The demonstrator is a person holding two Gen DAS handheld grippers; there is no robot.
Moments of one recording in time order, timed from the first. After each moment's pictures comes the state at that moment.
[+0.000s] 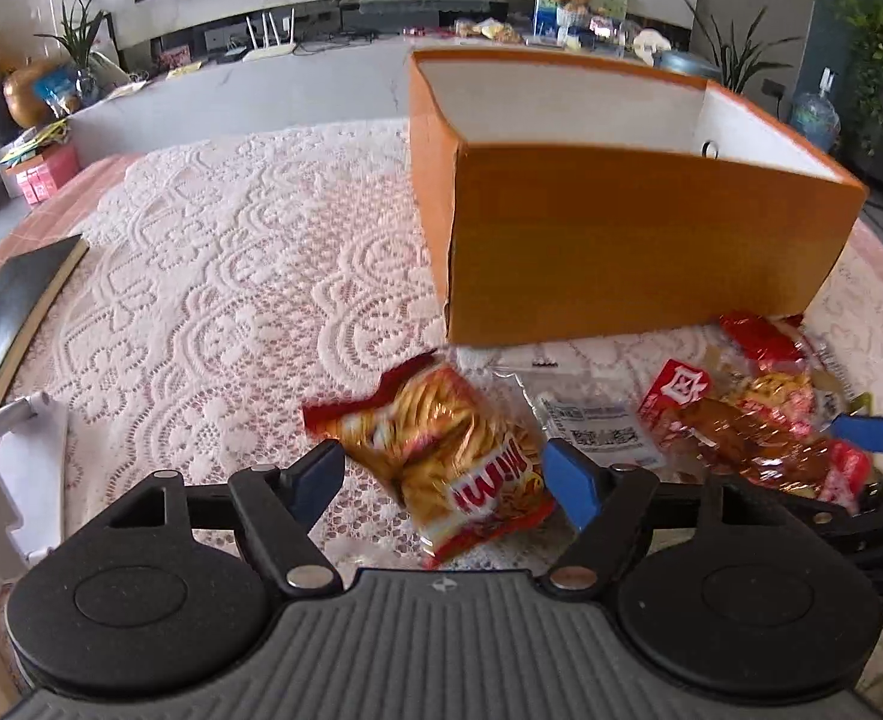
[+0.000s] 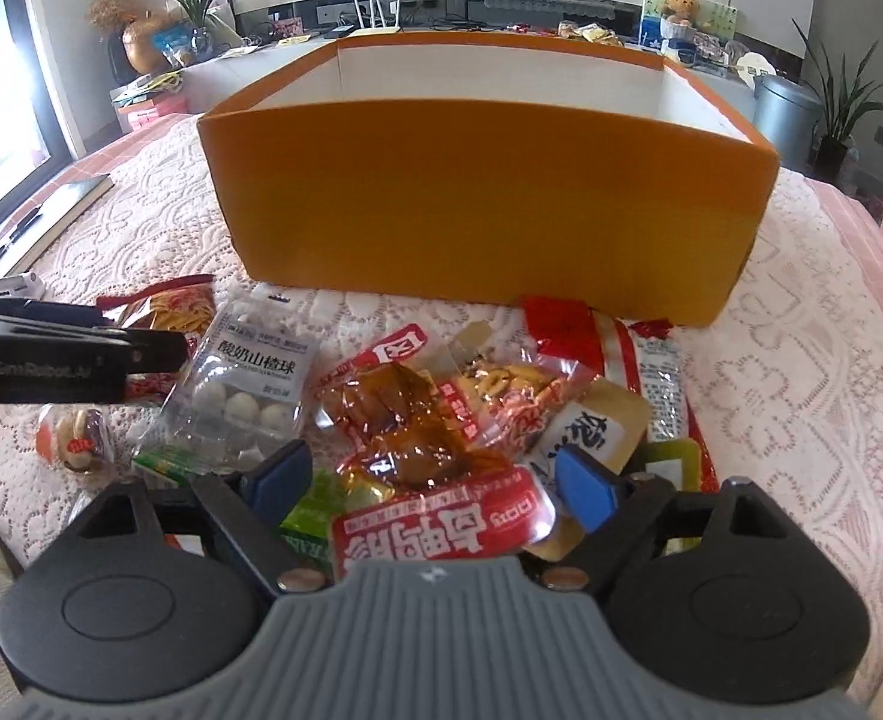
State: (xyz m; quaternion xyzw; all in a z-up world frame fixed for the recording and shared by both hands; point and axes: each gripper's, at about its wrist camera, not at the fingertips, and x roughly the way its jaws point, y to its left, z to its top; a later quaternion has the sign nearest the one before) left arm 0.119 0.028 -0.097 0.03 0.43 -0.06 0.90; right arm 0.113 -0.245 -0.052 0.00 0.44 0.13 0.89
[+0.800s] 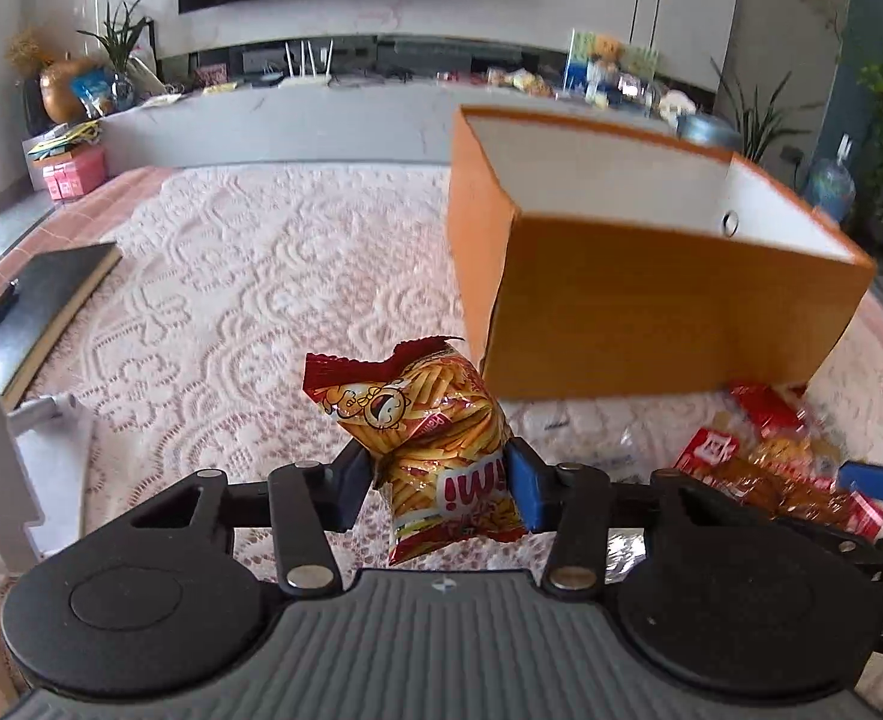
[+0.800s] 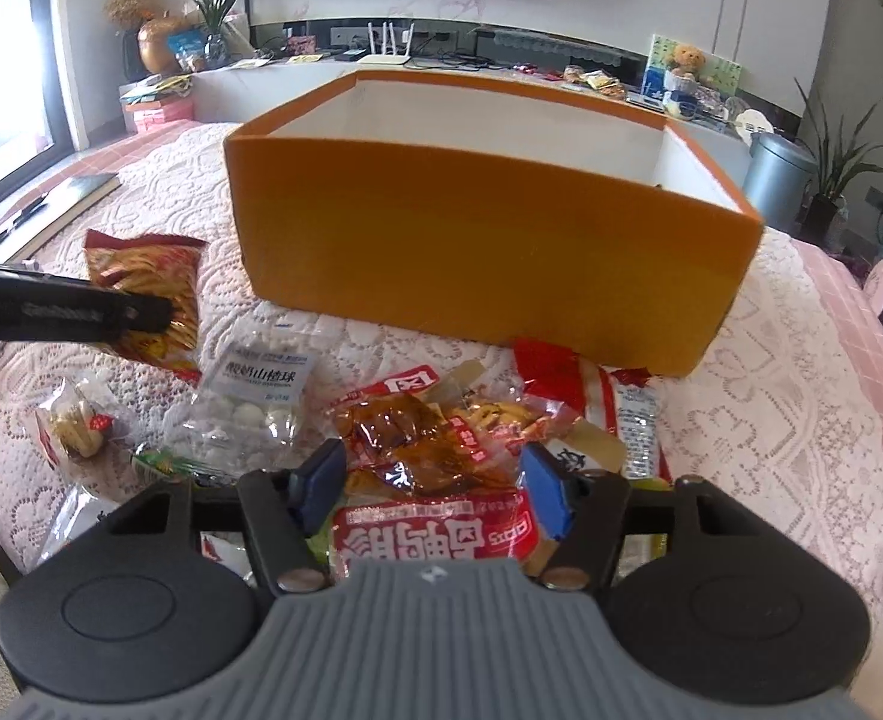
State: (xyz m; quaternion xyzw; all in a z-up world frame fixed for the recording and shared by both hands) left arm 0.109 0.047 -0.077 -0.02 0.37 -0.04 0.93; right arm 0.100 -0.242 -0.036 -0.03 0.40 0.13 0.91
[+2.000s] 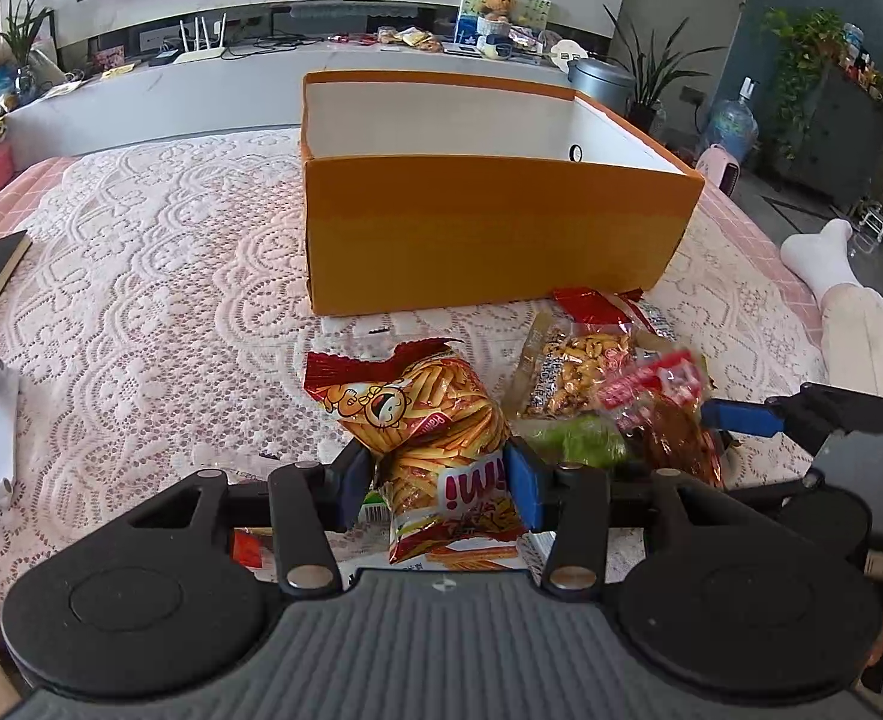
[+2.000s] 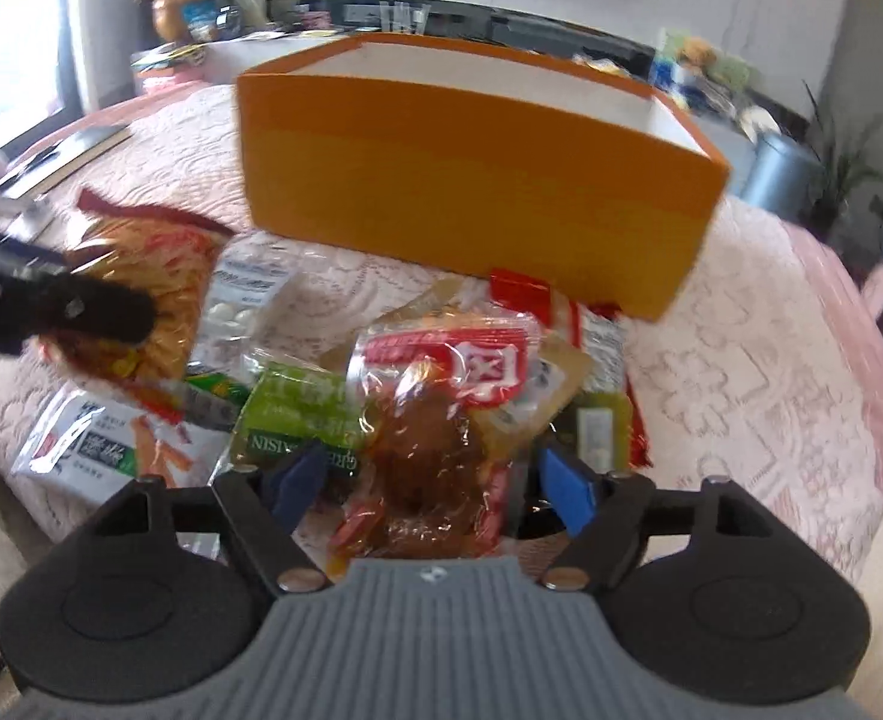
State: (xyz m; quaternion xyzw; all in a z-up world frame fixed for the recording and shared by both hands) left arm 0.061 0.000 -0.065 0.00 0.42 -0.14 0.90; right arm 0.070 -0.268 -0.054 -0.06 0.42 0.13 0.90
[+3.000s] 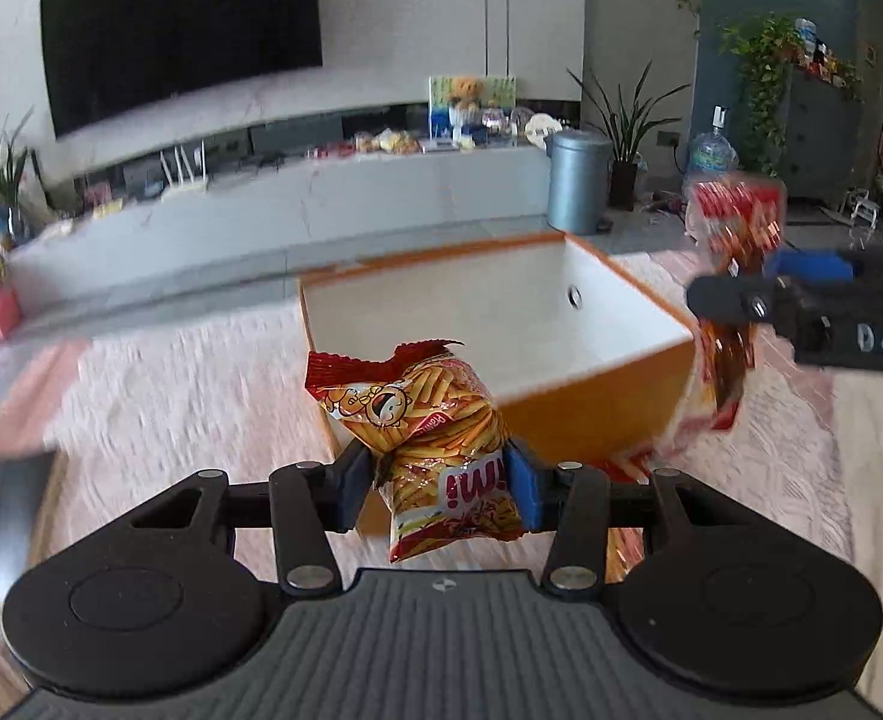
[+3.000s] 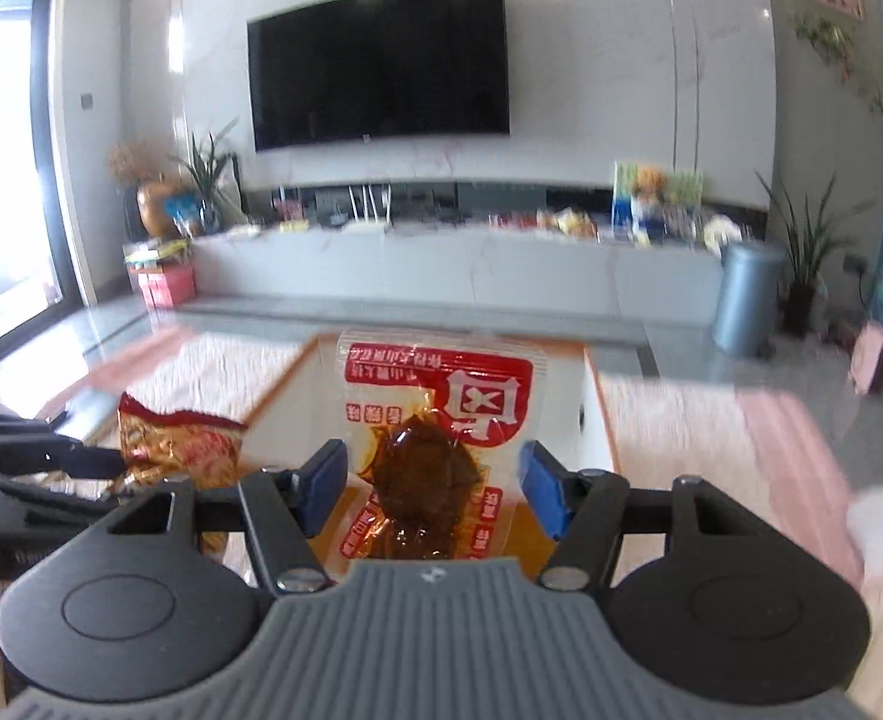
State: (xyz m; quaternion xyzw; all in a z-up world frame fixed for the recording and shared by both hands) left arm 0.118 -0.013 0.028 0.08 0.32 -0.15 0.93; right arm 0.126 -0.305 0.102 0.03 0.26 0.13 0.96
